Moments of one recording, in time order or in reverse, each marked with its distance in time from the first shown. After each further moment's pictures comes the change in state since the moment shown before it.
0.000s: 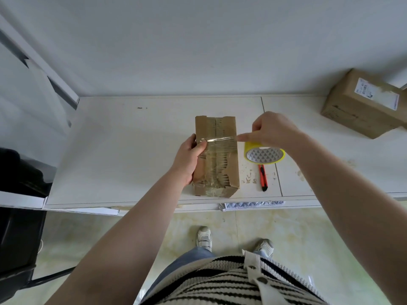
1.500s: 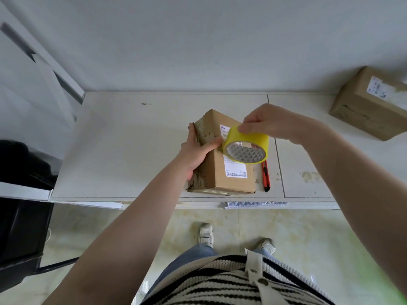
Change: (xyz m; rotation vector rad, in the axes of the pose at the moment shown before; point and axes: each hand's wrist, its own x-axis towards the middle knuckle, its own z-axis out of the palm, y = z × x) left_hand -0.002 0.019 0.007 0.354 0.051 -0.185; right_hand 0.007 -0.007 -0.023 0.322 -0.276 -0.239
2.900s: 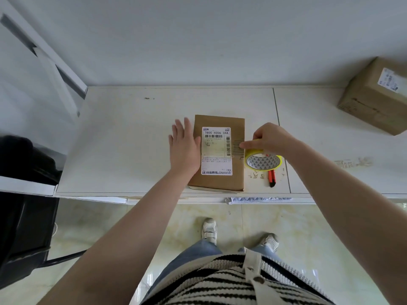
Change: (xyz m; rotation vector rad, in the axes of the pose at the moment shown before) left_hand 0.012 -0.030 -0.013 0.849 0.398 0.310; right_hand 0.020 0.053 0.057 -0.143 0.096 0.321
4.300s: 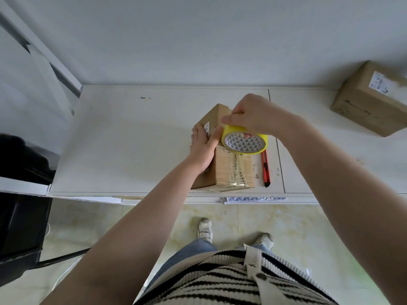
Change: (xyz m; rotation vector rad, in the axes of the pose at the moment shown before) left_hand -0.011 0.048 0.000 -0.653 -0.279 -0.082; right_hand -0.036 -0.079 -0.050 0.006 0.030 -0.296
